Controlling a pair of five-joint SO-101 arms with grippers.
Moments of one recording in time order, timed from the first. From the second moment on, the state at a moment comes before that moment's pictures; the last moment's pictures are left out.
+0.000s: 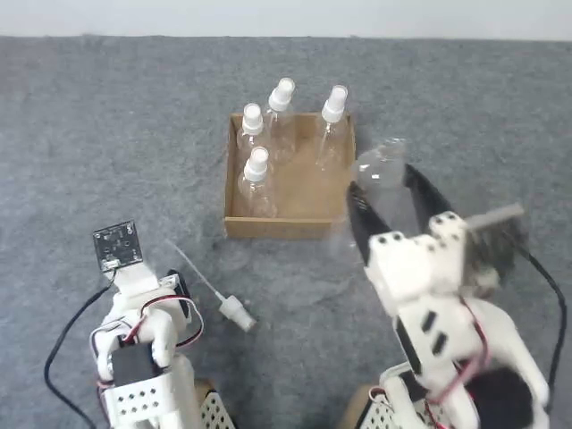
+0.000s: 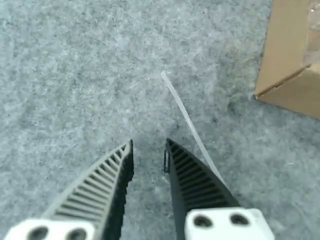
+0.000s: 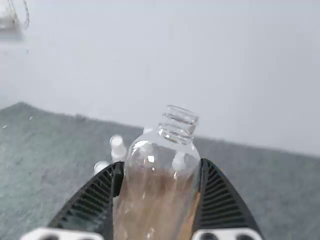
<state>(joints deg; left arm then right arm) -19.5 -103.3 96.9 72.2 10.2 -21.9 -81.1 39.7 59.0 -3.9</state>
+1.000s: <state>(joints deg) -19.5 -103.3 96.9 72.2 10.2 -20.9 -103.6 45.0 61.8 5.7</state>
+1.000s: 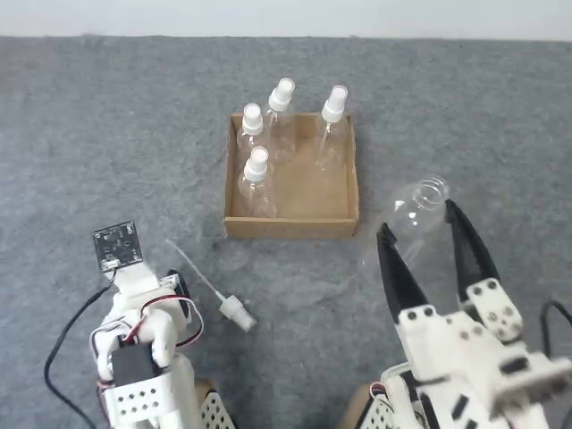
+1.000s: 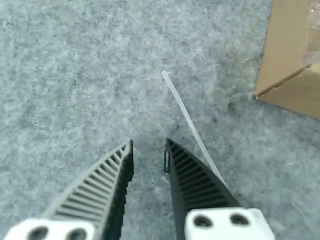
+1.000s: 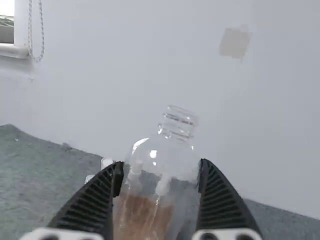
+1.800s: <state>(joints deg) -19.6 -103.3 85.8 72.2 9.9 -26.0 -104.1 59.8 61.8 5.8</state>
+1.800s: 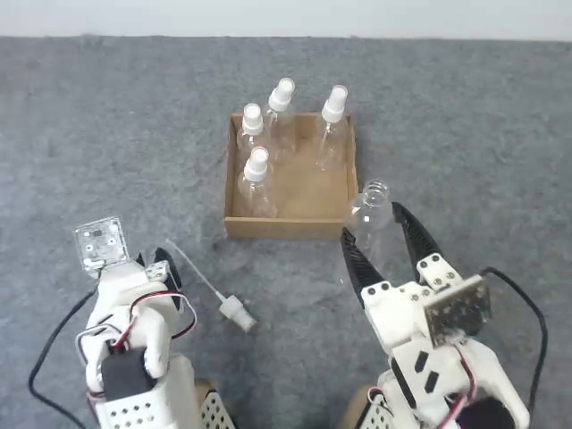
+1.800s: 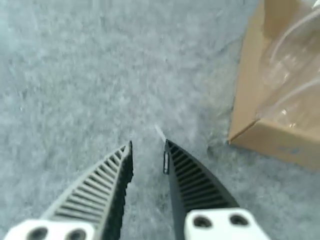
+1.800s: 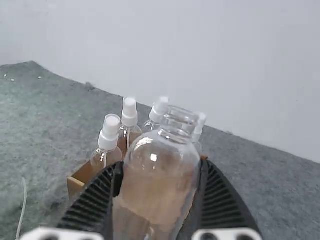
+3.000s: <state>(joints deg) -13.2 -83.6 59.5 75.4 -37.1 1.7 -103.8 69.7 57.3 5.8</state>
